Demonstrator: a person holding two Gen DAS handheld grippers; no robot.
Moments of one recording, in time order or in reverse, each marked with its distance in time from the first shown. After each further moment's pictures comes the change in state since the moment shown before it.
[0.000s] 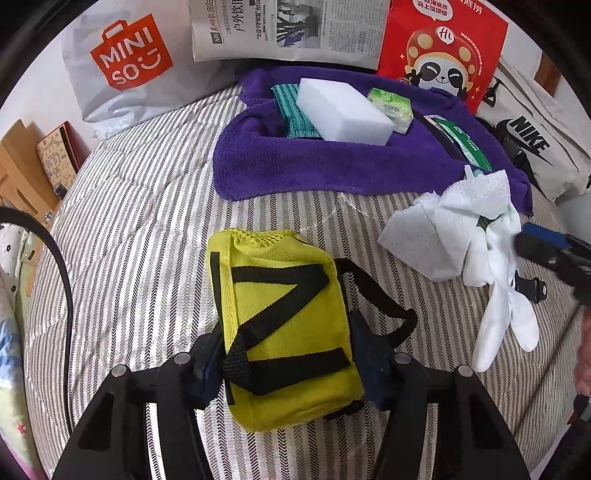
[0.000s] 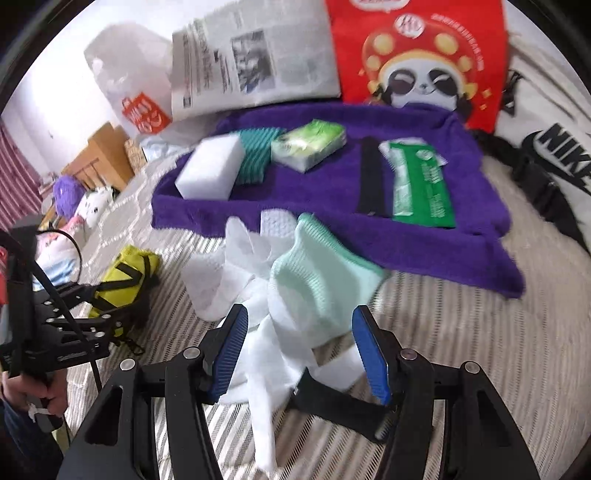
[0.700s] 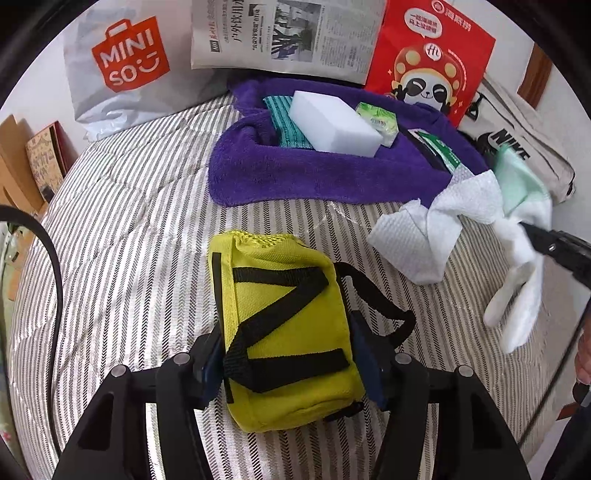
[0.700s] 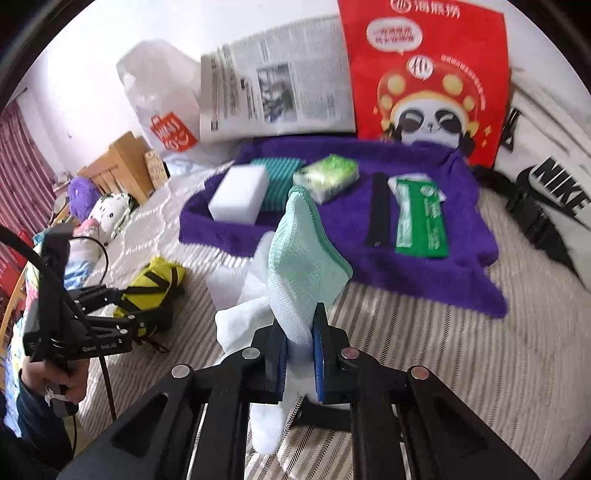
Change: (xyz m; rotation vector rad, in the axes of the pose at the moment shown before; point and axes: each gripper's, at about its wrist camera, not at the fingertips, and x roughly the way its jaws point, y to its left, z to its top) left arm -0.007 0.013 -0.006 -0.016 -0.055 -0.092; right arm -0.049 0.007 0.001 -0.046 -0.114 0.038
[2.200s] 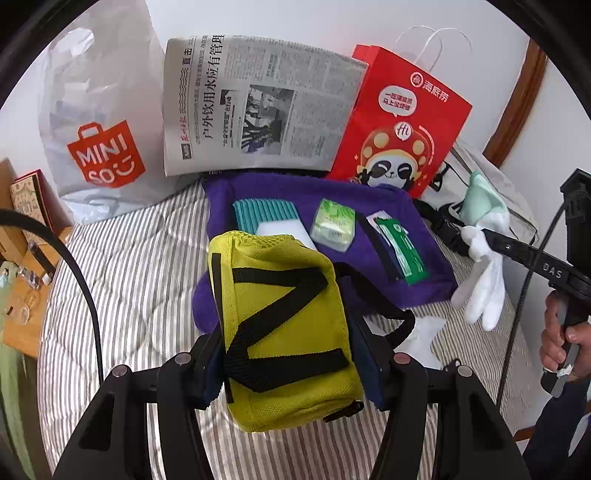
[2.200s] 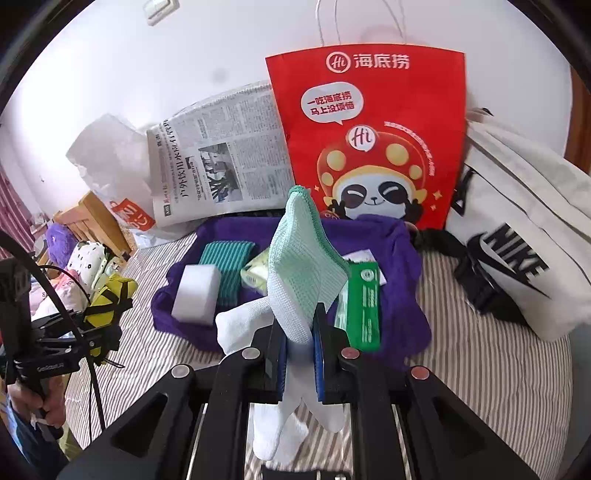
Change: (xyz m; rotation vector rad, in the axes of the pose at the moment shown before) left arm -0.061 -0.007 0.095 0.010 -0.109 -0.123; right arm -0.023 -0.044 0.099 0.099 -0.068 -0.093
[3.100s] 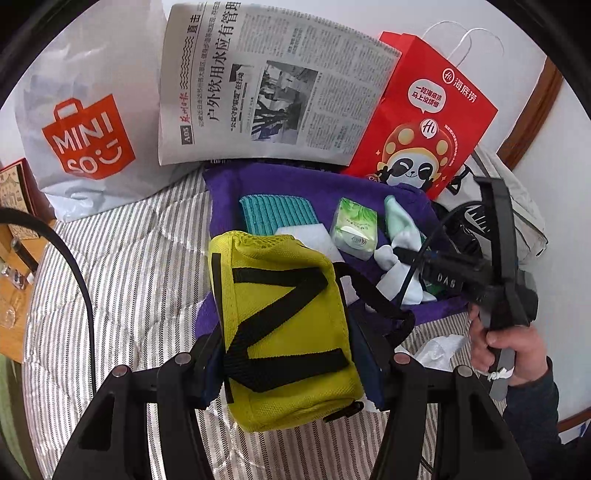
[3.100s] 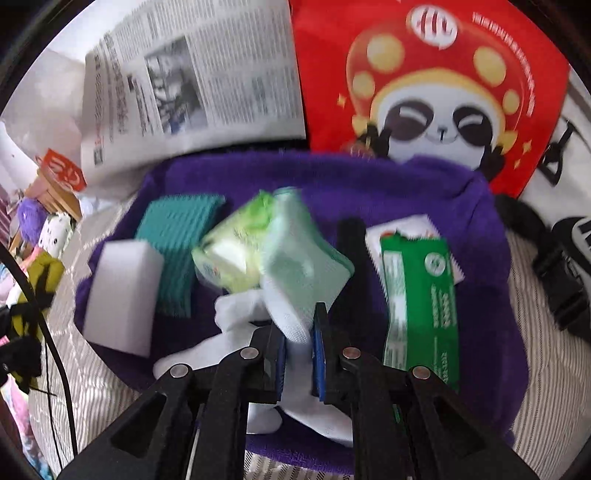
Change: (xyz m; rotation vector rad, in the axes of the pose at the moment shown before) left arm 0.043 0.026 0.017 -0.029 0.051 -0.035; right arm 0.155 0.019 -0.003 -0.015 0.193 -0.078
